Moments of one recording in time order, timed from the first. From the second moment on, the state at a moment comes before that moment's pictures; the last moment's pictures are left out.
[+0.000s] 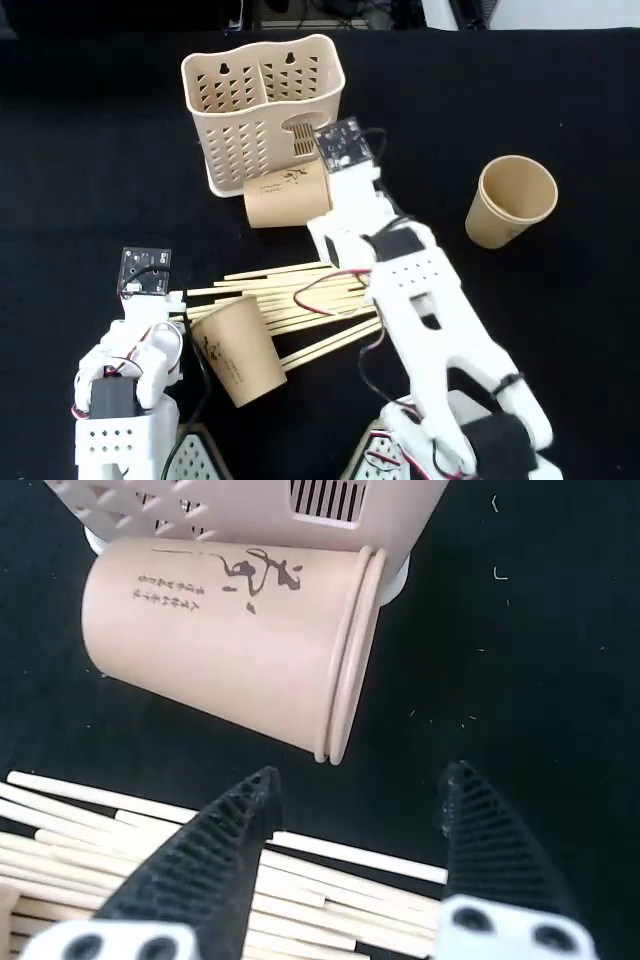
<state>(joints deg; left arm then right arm) -8.1 -103.8 96.4 71.9 -7.2 -18.0 -23.1 46.5 40.3 5.8</state>
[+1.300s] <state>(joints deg) -8.1 -103.8 96.4 71.9 -7.2 -21.2 -9.2 41.1 34.5 5.8</state>
